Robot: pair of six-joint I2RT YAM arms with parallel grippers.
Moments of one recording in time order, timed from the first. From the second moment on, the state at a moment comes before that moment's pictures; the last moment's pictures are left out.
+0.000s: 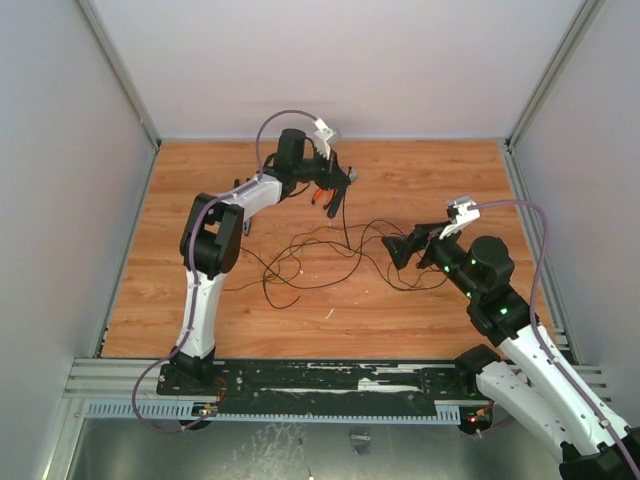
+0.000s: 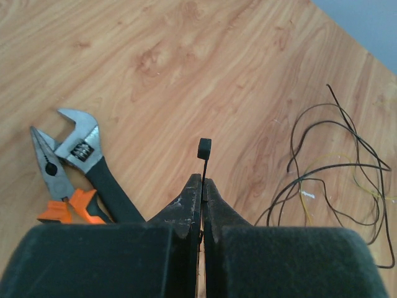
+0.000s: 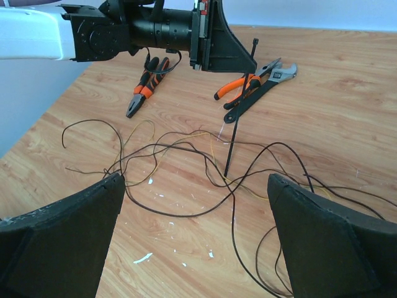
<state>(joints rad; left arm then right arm) -0.40 2.25 1.73 0.13 0.70 -0.07 0.47 0.64 0.60 -0.04 -0.12 0.30</state>
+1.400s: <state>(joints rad) -0.50 2.03 1.32 0.40 0.62 -0.17 0.65 1.03 0.41 -0.02 -0.40 0.48</state>
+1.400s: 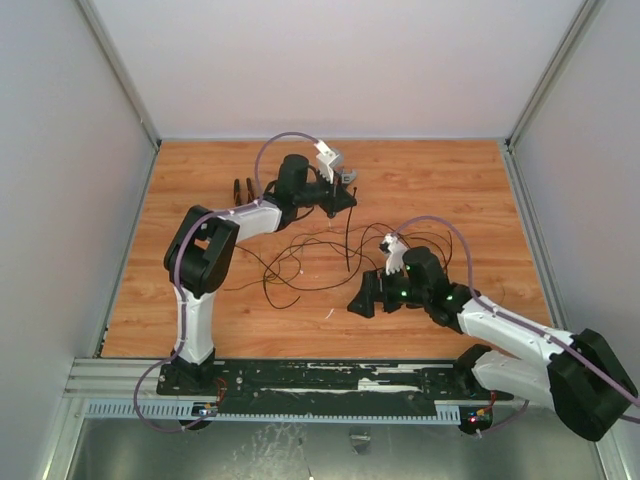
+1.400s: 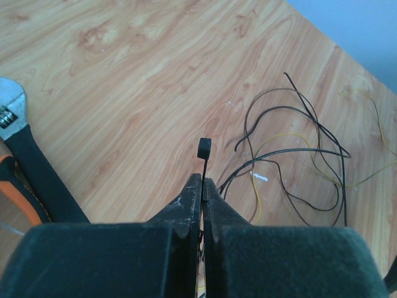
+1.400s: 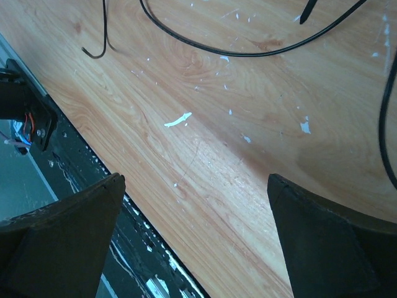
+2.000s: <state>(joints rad) -0.51 2.00 1.29 0.41 0.60 -0.17 0.71 1.31 0.47 0.15 -0.28 0.49</state>
